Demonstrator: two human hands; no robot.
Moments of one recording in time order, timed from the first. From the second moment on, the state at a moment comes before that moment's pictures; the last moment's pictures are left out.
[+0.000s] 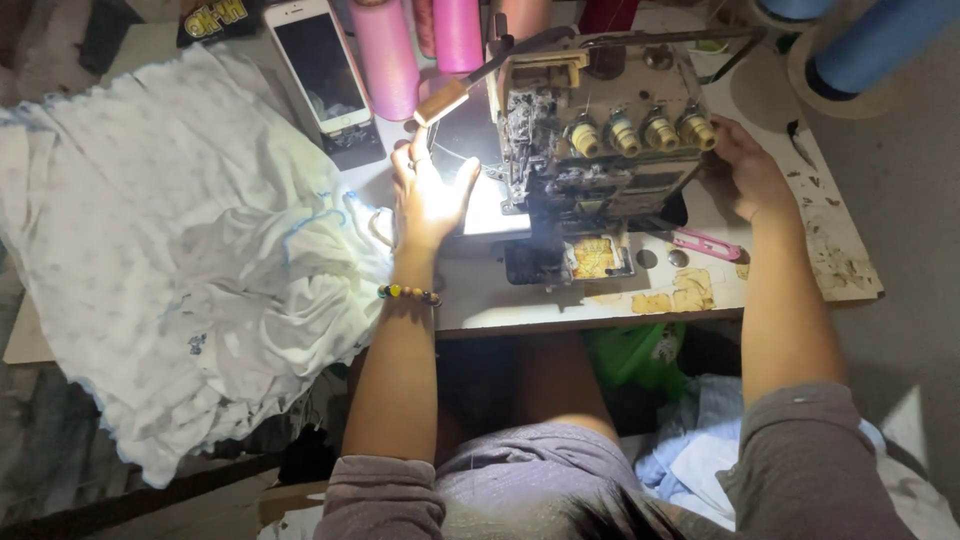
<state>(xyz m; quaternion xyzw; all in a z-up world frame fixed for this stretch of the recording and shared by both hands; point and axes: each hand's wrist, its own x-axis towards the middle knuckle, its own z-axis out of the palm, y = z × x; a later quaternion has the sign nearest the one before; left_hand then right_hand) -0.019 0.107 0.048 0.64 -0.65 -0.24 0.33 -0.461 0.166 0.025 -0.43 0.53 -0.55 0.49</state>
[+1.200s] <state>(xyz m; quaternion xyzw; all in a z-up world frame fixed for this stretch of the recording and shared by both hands) -0.020 0.098 0.022 0.63 -0.66 -0.16 0.38 -0.247 0.179 -0.008 -0.68 0.50 -0.42 -0.33</state>
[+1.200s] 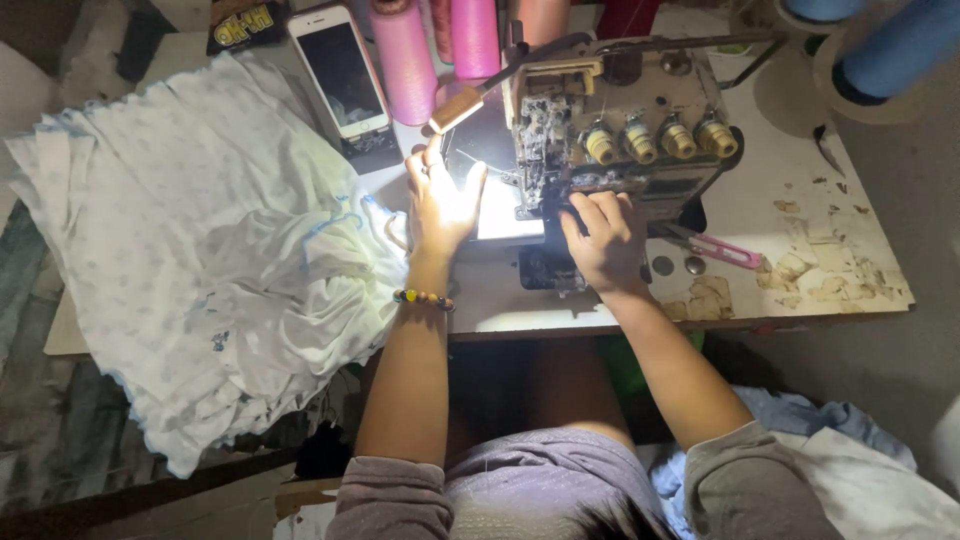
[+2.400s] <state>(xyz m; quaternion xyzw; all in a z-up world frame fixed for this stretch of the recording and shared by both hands) -0.009 0.148 0.063 0.54 -0.64 -0.01 0.55 -0.241 0.240 0.010 -0.74 0.53 -0.42 0.03</state>
